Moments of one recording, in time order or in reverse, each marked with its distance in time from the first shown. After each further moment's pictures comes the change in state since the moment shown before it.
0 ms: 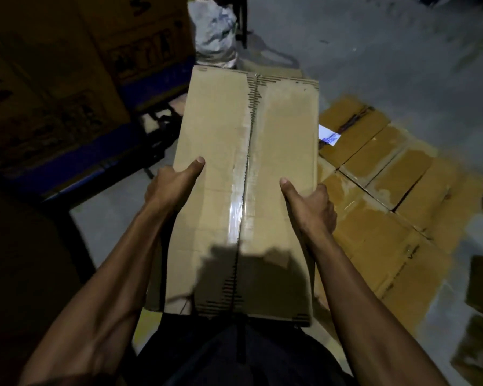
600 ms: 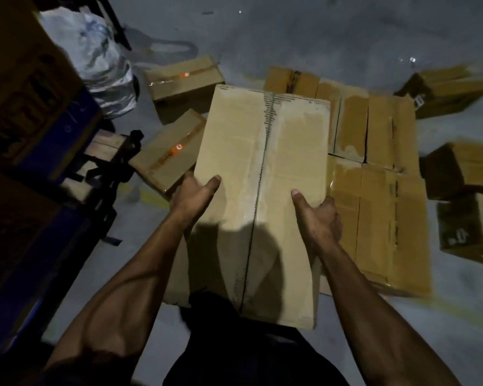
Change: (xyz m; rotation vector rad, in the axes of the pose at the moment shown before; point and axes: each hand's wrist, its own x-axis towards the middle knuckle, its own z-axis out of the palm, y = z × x) left_hand 0.228 0.094 0.059 0.246 -0.535 0.338; right_hand 0.066 -0.067 0.104 0.201 0.401 0.471
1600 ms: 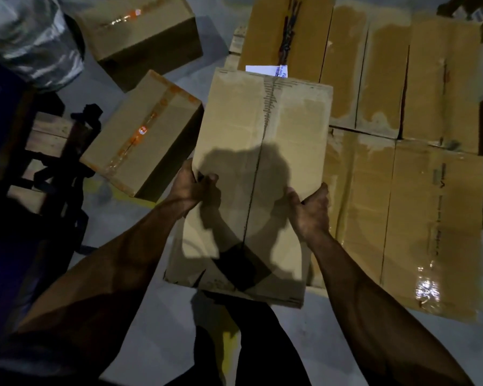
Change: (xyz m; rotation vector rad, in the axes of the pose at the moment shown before) left_hand 0.241 -0.004 0.150 0.101 -0.239 -0.060; right_hand 0.245 0.026 0.141 -0.079 -0.127 0.120
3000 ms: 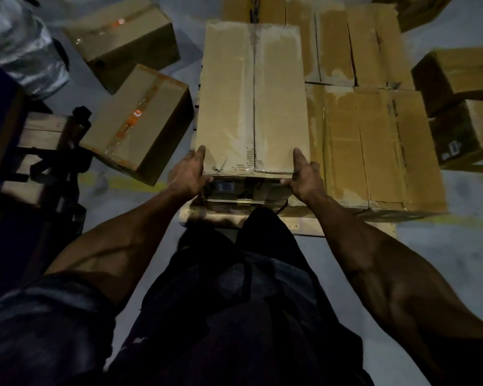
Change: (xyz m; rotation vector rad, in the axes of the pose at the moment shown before) left_hand -0.135 -0.145 -0.029 0.681 -0.096 0.496; right_hand -0.158 0.124 0.020 -0.222 -0.027 -0.224
